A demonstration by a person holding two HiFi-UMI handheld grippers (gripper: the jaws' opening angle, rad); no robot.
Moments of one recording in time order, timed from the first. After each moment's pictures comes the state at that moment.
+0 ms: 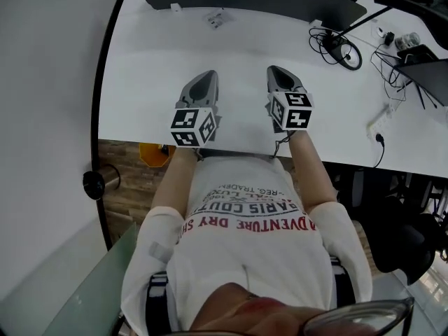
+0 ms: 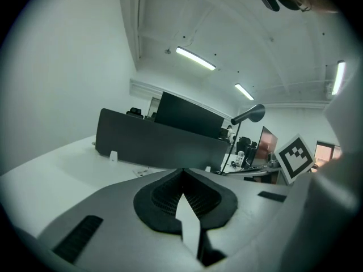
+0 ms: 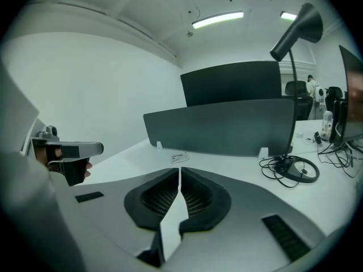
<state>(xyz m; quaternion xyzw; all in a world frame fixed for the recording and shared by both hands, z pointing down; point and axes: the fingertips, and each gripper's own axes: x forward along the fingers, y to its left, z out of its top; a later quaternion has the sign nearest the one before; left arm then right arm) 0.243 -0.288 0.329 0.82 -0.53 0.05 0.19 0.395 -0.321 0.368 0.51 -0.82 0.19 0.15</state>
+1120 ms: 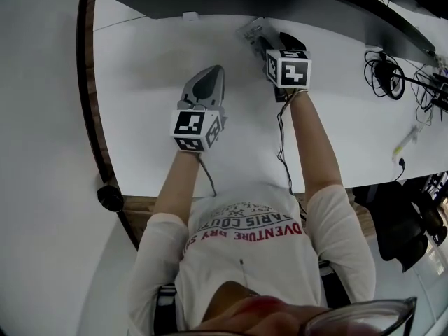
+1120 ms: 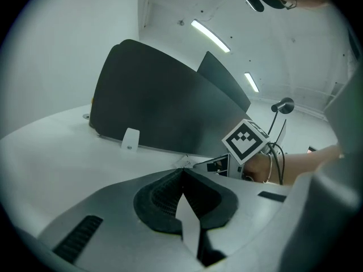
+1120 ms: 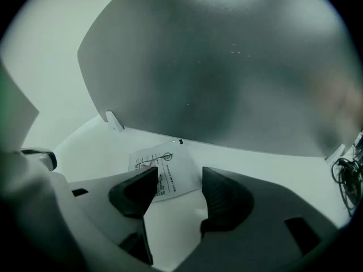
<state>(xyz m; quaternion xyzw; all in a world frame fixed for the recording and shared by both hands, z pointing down) 0.111 -0.507 0.477 0.83 -0.47 0.10 0.28 0.251 -0.595 0.549 0.53 -0.73 0.29 0.31</state>
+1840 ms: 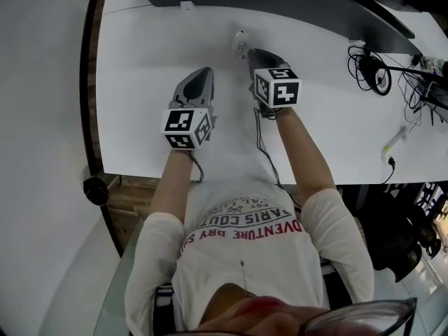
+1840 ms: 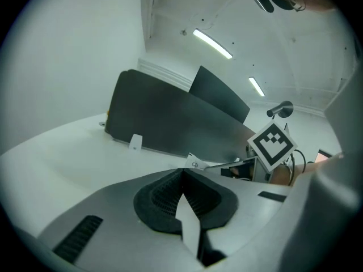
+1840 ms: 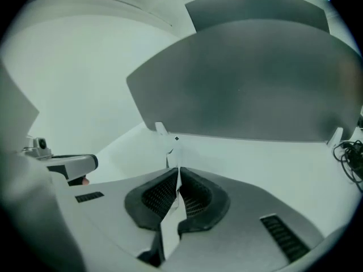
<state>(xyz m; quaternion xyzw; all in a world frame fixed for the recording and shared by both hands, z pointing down) 0.118 -0.438 0.441 0.81 -0.52 0.08 0.27 0.225 -0.498 0.488 0.46 -0.81 0.29 0.23</state>
